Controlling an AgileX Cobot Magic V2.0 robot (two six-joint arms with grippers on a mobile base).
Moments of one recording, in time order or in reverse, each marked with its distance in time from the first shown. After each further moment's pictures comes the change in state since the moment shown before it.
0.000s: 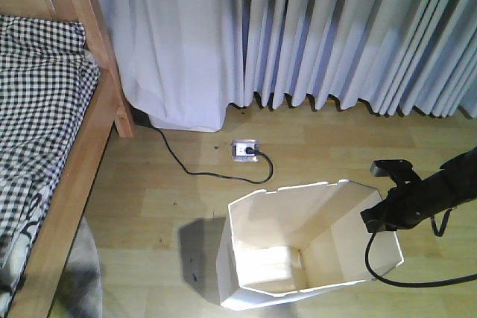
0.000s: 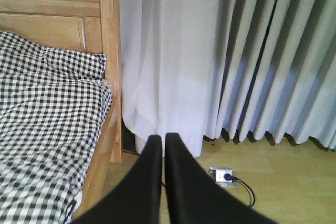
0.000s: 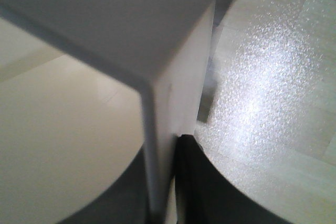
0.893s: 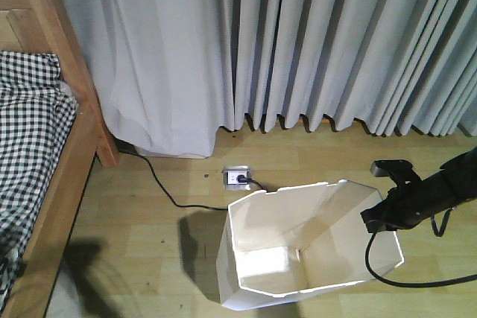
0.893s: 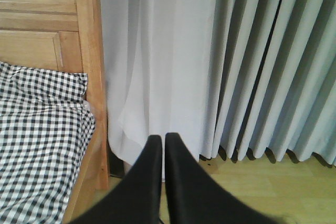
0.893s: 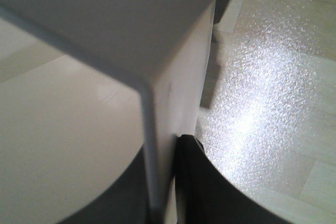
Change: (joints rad) left arm 0.000 0.000 0.000 0.000 0.000 0.000; right arm 0.000 0.000 0.000 0.000 0.000 0.000
